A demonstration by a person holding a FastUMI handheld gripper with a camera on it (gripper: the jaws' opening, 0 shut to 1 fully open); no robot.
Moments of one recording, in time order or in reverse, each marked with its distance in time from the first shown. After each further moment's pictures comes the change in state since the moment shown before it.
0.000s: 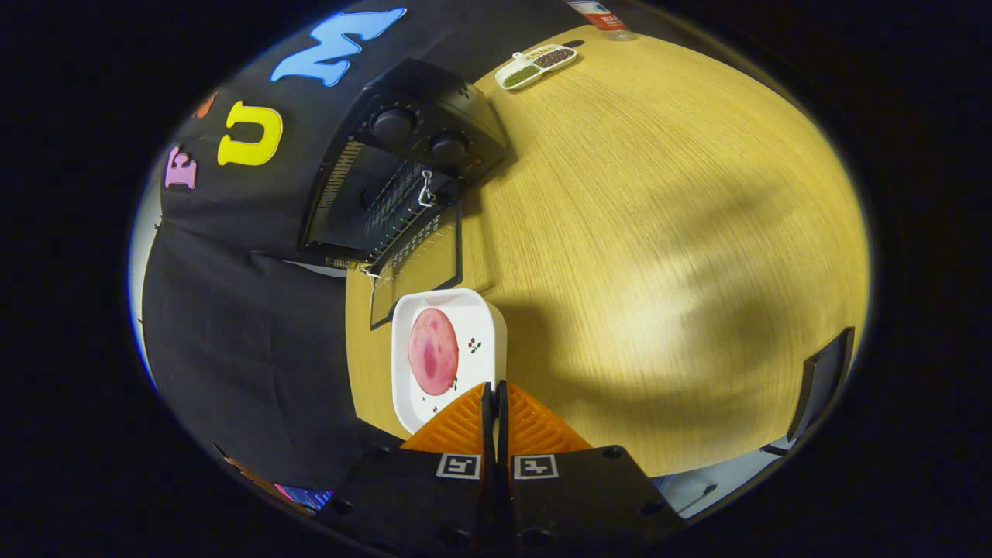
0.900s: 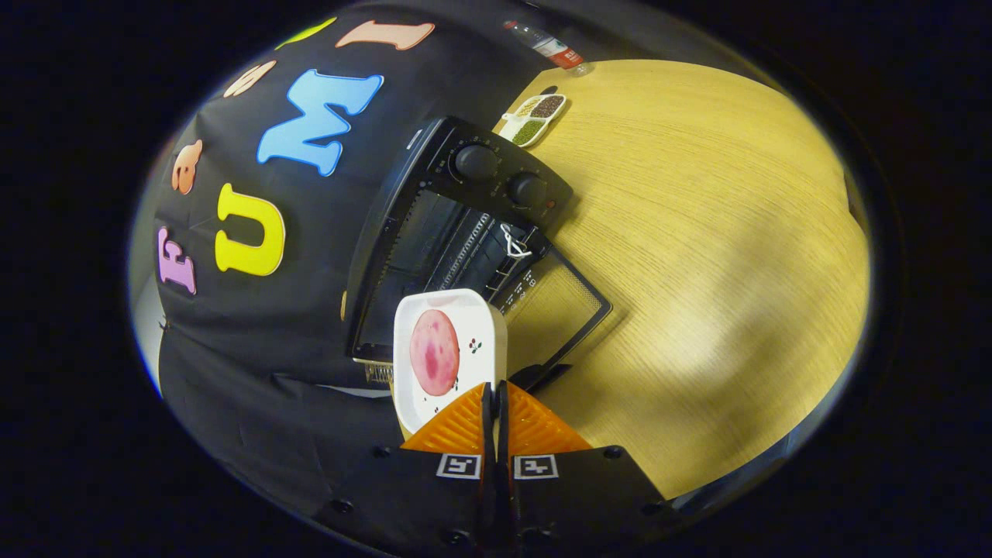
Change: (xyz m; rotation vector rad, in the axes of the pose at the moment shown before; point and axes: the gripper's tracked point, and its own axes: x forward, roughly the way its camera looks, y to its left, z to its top) arm 0.072 0.117 0.041 0.333 -0.451 0.019
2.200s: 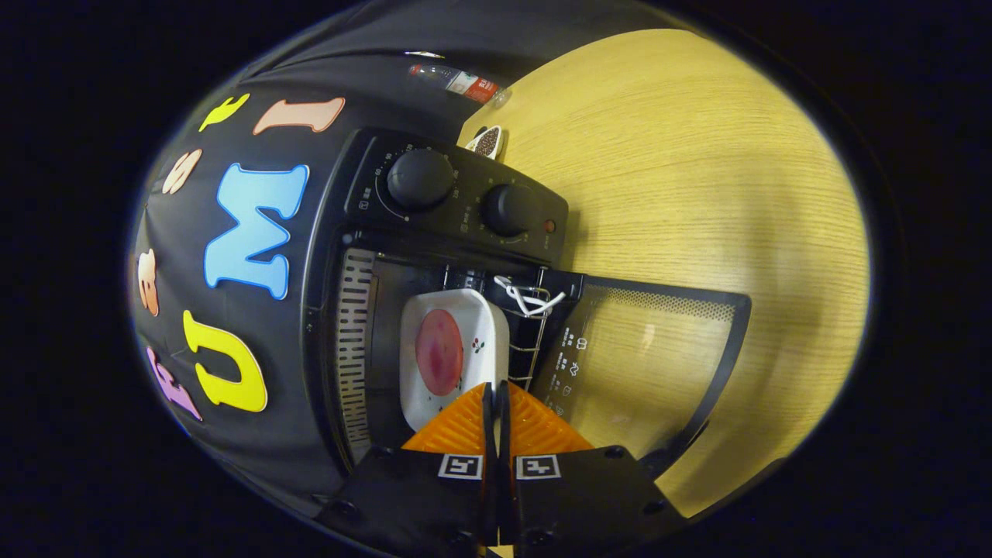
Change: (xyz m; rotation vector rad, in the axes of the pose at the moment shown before) arm 0.129 0.037 0.064 0.335 -0.365 -0.002
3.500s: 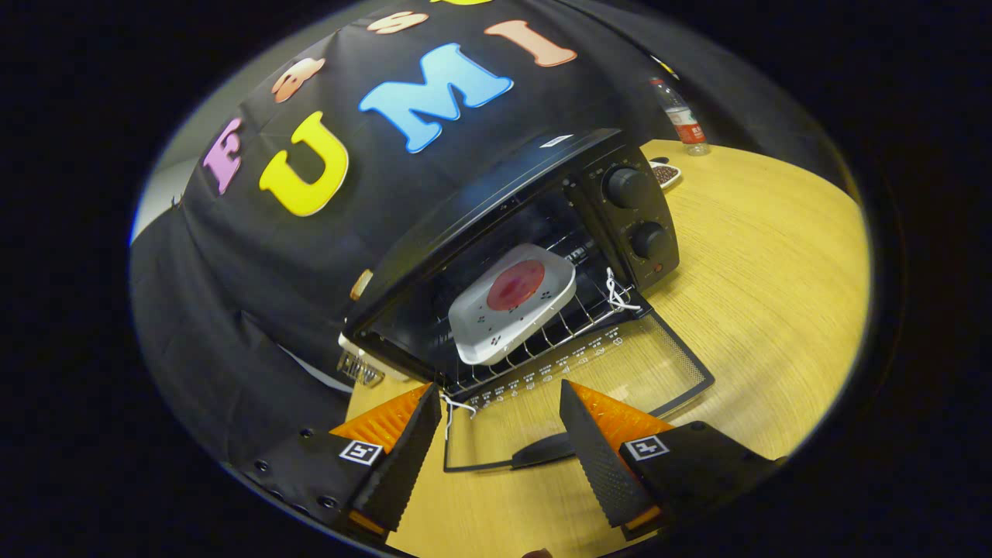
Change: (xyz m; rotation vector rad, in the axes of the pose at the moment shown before) arm -0.092 -0.014 -0.035 -0.877 0.177 0.164
